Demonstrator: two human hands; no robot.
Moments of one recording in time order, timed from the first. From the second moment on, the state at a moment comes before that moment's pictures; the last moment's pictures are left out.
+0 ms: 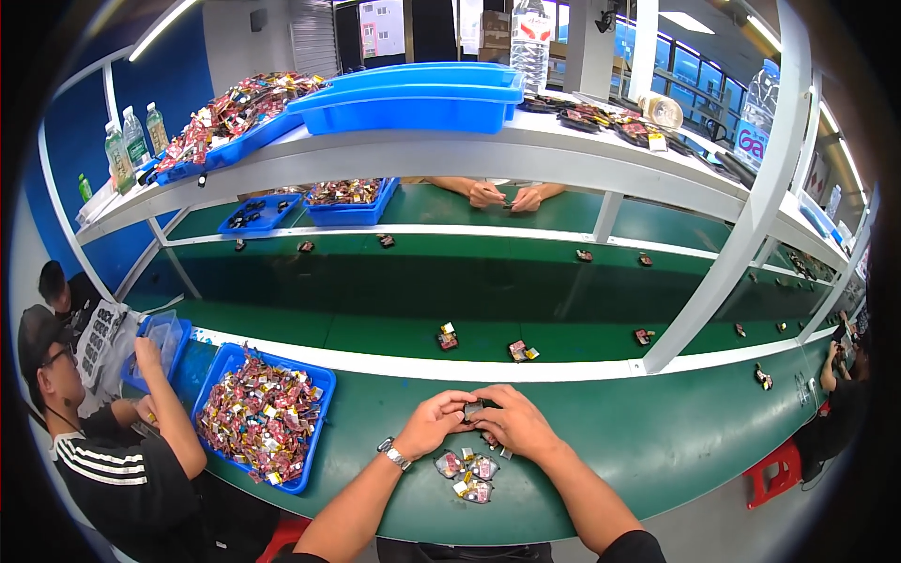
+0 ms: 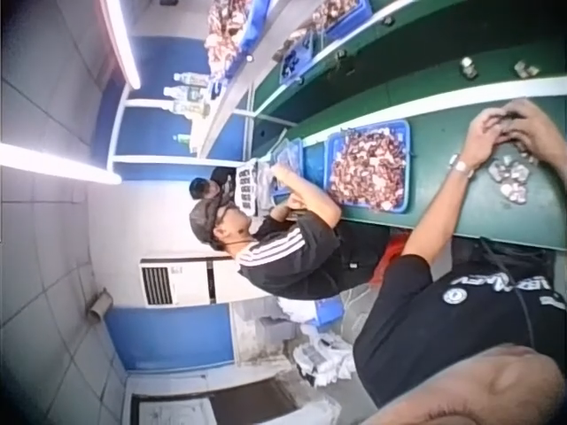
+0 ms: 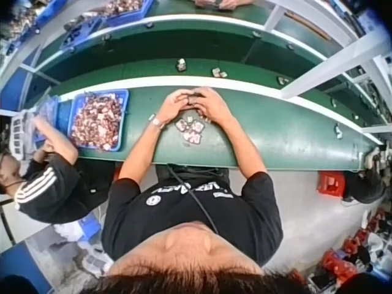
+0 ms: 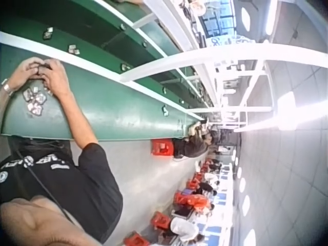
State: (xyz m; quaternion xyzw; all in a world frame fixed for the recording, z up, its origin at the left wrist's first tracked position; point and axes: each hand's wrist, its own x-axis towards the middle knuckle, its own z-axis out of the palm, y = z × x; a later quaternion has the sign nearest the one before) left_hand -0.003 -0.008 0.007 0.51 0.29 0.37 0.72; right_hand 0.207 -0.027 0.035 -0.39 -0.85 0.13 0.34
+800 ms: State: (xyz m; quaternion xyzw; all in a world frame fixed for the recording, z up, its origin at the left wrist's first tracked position) left_hand -0.004 -0.008 0.006 0.50 0.28 0.37 0.73; right_hand 0.203 -0.036 0.030 -0.42 -0.76 0.26 0.42
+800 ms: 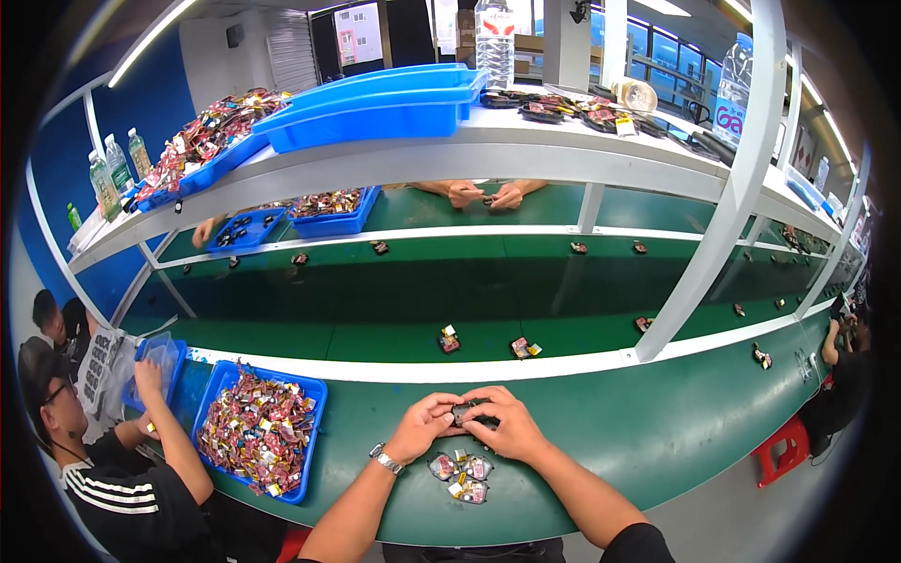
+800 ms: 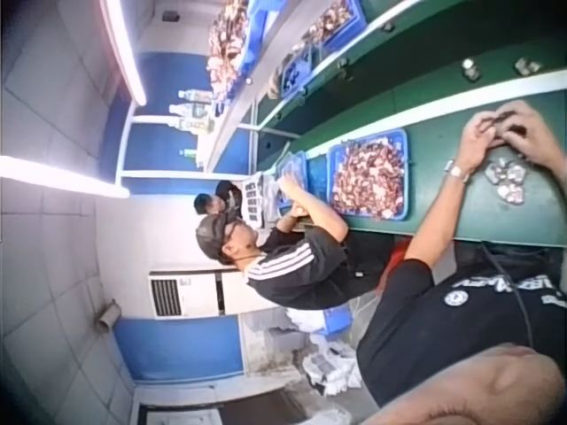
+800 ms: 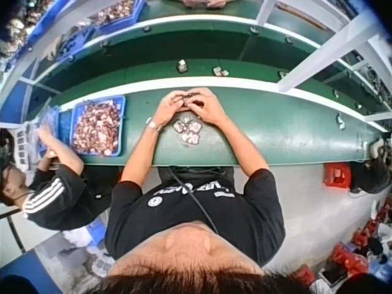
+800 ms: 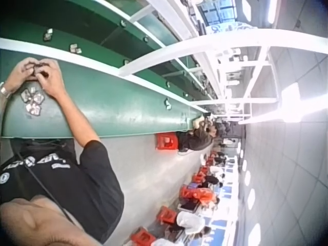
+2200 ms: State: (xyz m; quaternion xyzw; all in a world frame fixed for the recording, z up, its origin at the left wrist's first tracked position) left_hand -0.005 -0.007 0.001 0.46 0.29 0.40 0.73; right_hand 0.182 -0.040 0.025 -0.43 -0.75 0.16 0.48
